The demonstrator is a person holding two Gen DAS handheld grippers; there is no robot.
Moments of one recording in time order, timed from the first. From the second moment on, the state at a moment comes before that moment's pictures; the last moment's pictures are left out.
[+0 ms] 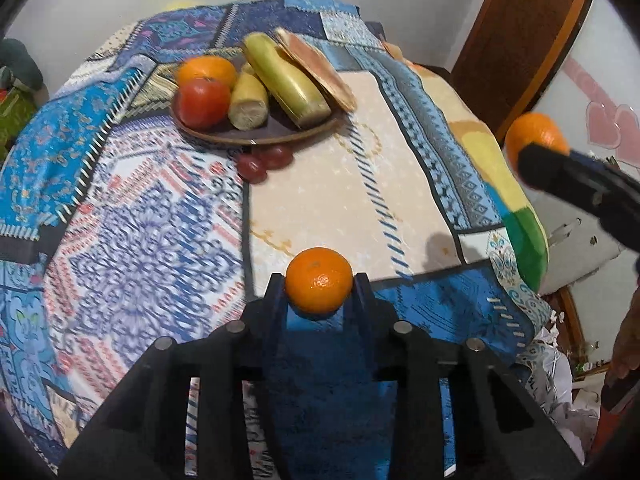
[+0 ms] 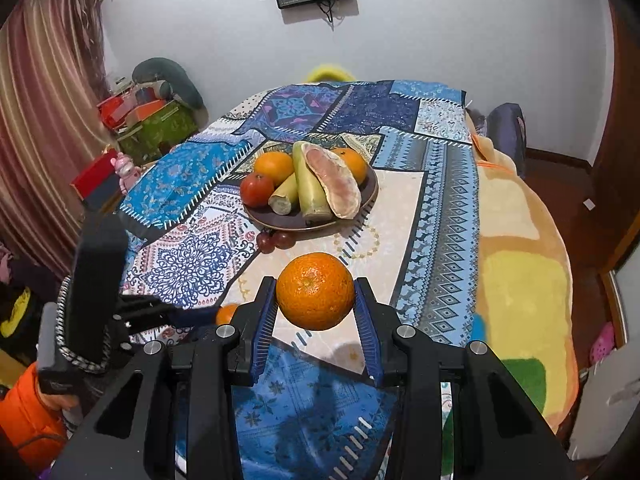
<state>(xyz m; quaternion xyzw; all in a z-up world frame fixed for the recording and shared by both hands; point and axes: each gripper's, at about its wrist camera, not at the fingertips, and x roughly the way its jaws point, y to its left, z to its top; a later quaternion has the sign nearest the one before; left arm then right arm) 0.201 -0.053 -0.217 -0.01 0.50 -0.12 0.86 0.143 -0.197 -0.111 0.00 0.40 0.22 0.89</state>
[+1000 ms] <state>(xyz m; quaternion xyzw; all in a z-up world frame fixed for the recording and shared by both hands) 0.300 0.007 -0.204 -0.04 0.46 -0.10 0.88 0.247 -0.123 -0.156 -0.03 0.43 0.28 0.86</state>
